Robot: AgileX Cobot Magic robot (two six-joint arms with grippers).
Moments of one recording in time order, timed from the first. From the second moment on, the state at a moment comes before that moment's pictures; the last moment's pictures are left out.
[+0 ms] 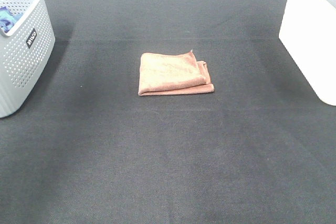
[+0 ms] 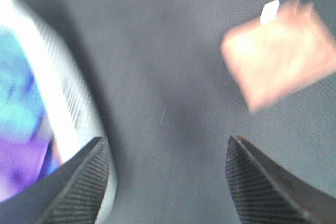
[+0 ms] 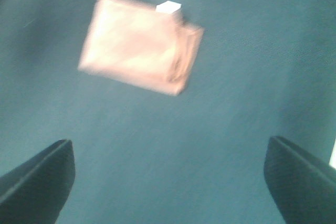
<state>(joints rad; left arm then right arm) -0.28 1.69 -1.84 0.04 1.21 0.05 0.23 1.63 -1.73 0.18 1.21 -0.12</state>
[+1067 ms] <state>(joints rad) -0.28 0.14 -0.53 -0.08 1.12 0.06 0.26 0.38 -0.56 0.13 1.19 -0.13</state>
